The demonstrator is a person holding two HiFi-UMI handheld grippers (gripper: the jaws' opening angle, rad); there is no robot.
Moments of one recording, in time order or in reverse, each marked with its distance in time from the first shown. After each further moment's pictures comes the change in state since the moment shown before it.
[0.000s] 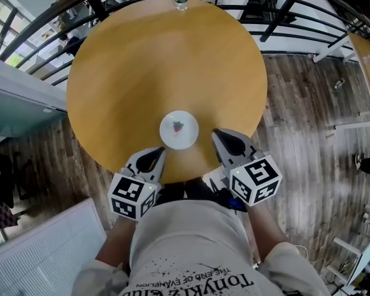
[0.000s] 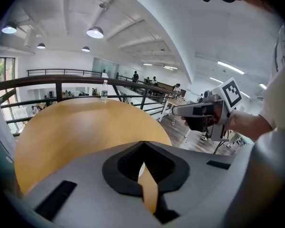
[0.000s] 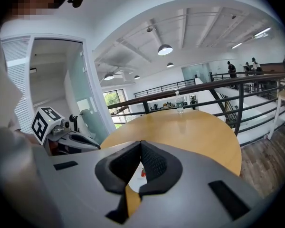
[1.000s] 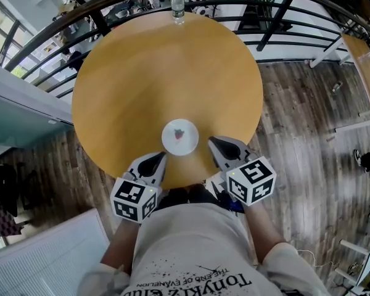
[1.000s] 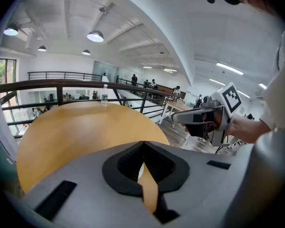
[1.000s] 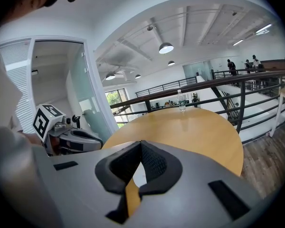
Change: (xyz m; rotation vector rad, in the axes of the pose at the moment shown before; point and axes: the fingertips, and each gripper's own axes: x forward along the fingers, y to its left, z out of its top) left arm -0.018 -0.012 0.010 0.010 -0.042 0.006; right arm -0.014 0.016 -0.004 0.007 0.006 0.026
